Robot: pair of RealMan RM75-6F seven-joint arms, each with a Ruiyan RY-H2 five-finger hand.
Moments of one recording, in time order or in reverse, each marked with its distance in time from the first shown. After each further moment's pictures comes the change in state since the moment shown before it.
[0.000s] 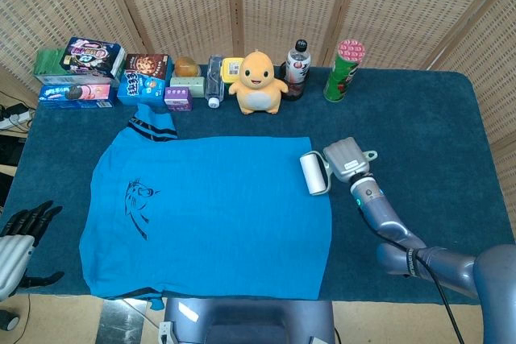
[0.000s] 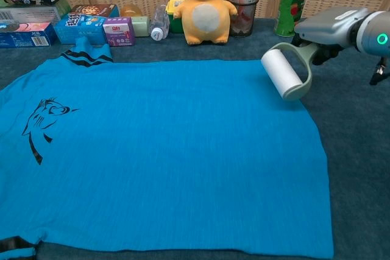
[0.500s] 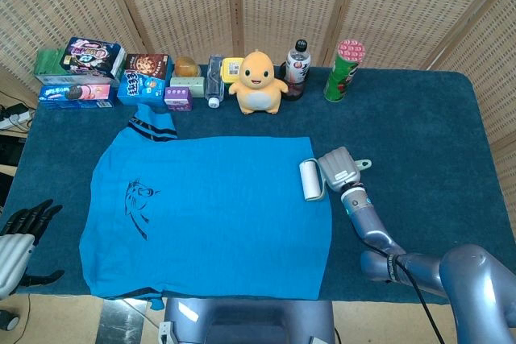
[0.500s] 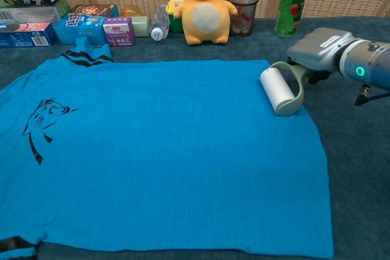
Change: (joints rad) left arm -0.004 -0.007 -0.006 0.002 -0.013 -0.004 0.013; right arm 0.021 -0.146 -0.115 0.081 0.121 0.110 -0.238
